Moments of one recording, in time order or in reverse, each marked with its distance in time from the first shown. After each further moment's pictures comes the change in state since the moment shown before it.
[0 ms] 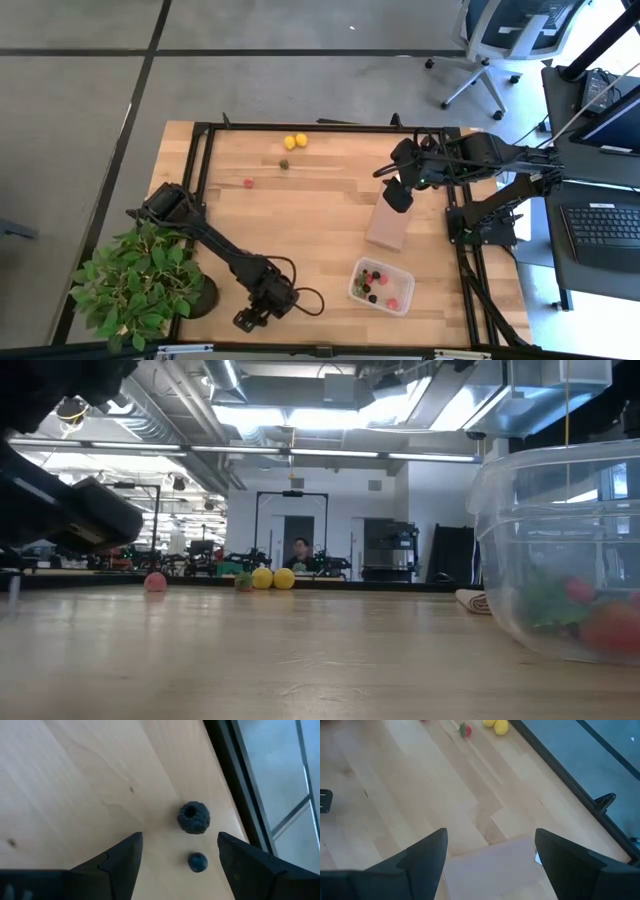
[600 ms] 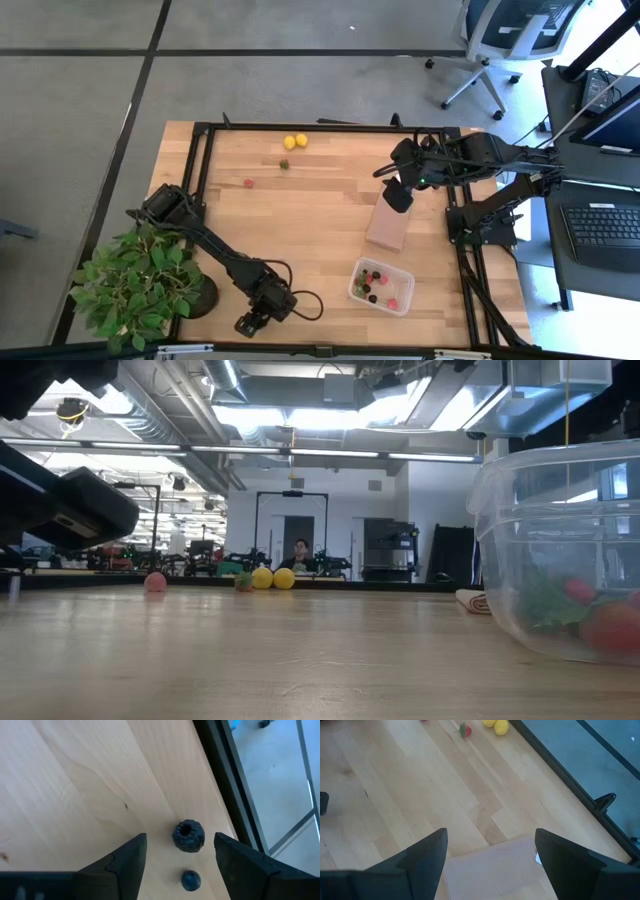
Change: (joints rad) left arm -0.031 0.000 0.000 0.059 -0.047 -0.085; right arm 0.000 0.000 0.000 0.001 0.000 0.001
